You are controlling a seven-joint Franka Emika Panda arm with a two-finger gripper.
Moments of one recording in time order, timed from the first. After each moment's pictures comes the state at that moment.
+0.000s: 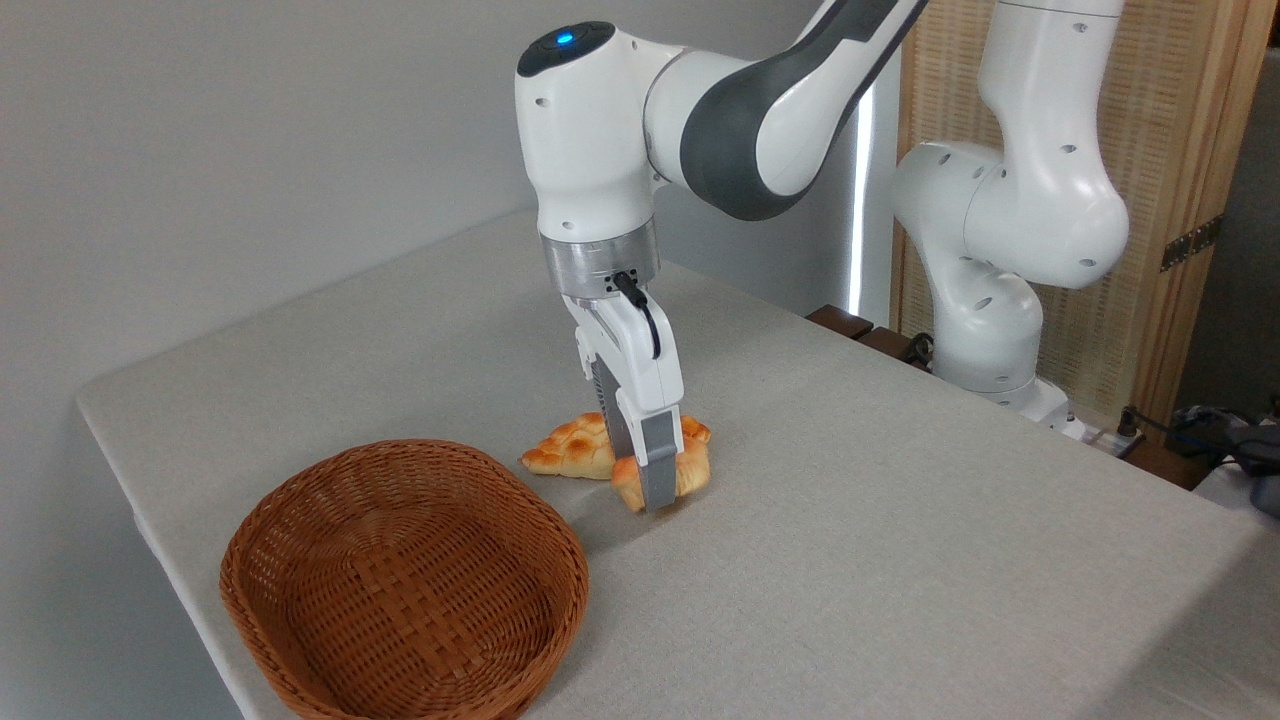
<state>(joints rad) -0.09 -0.26 -0.02 -2.36 0.01 2.10 0.99</state>
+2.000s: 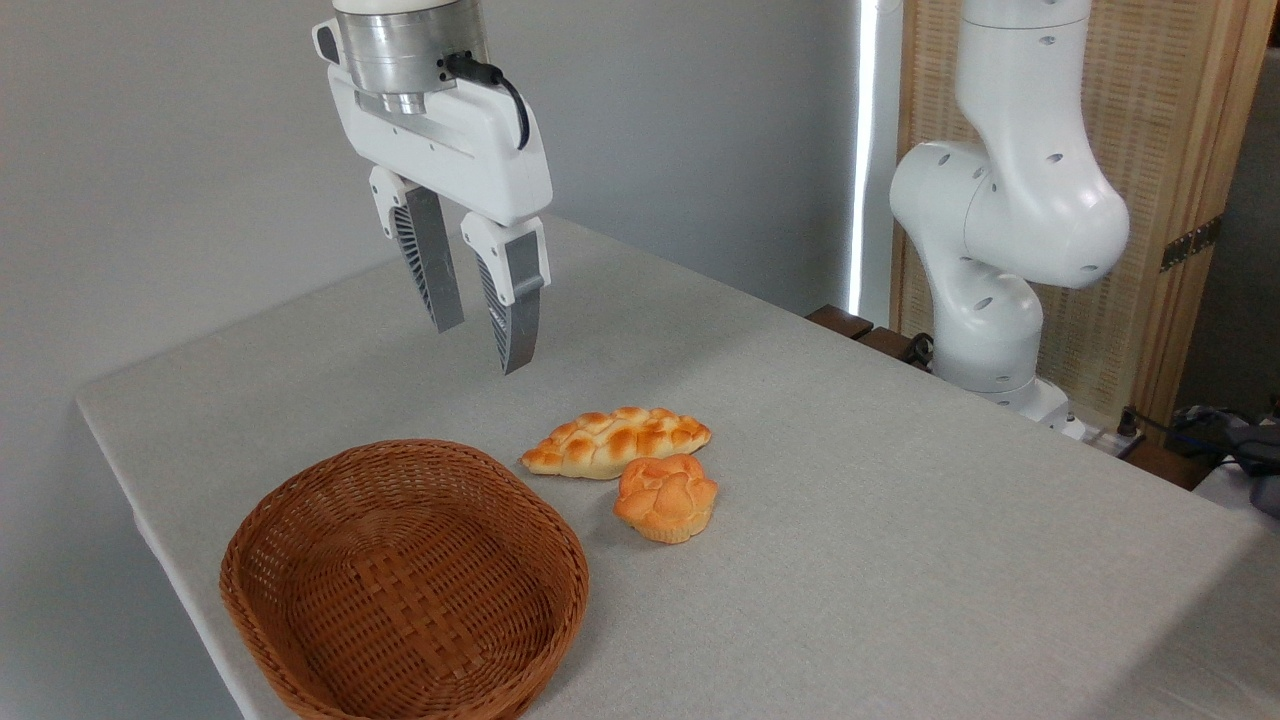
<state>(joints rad) -0.08 -0.01 -0.05 -1.64 -0.06 1.66 0.58</state>
